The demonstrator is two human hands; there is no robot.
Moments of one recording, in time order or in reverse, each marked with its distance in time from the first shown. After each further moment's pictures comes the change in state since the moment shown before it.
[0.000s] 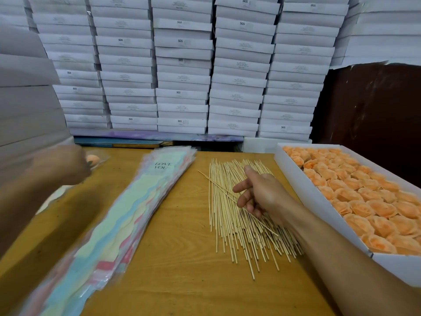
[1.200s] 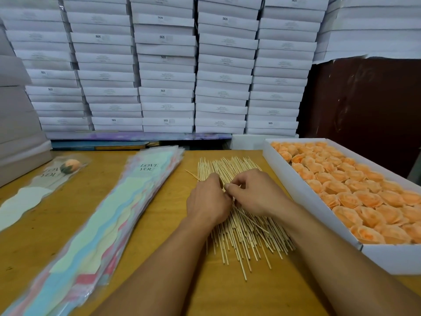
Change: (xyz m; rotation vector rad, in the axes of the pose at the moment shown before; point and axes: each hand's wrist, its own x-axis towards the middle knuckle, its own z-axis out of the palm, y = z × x) left_hand -0.155 0.274 0.018 -0.745 -0.071 0.347; right_hand -0.010 -0.006 -0.005 -0.702 0.107 -0.235
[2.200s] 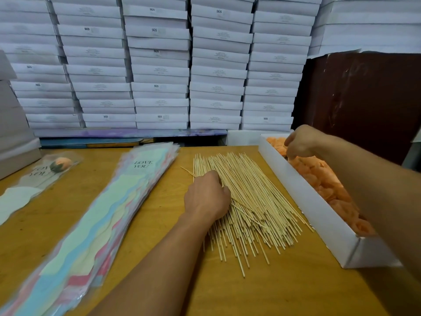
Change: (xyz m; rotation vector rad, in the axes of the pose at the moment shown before) left_hand 0.000 0.004 -0.002 0.024 -0.024 0.032; right_hand 0.069 0.067 -0.110 -0.363 0.070 0.411
